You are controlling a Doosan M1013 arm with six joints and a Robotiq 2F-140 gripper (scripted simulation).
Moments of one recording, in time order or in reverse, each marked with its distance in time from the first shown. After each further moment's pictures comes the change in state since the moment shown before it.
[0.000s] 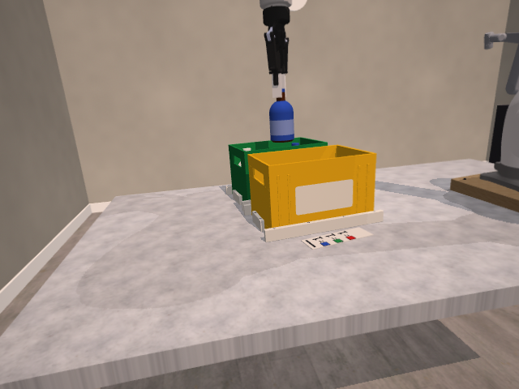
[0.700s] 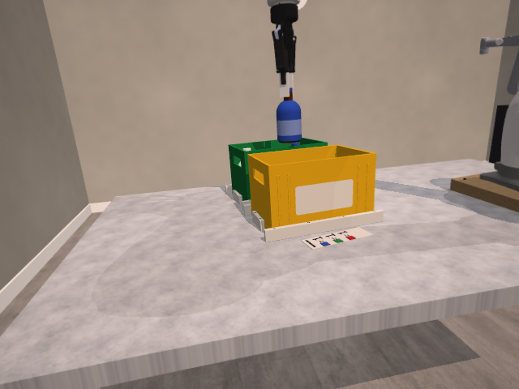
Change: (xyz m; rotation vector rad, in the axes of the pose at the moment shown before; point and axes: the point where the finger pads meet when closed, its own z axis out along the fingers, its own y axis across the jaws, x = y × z) arm -0.027 -0.009 0.000 0.000 0.000 0.000
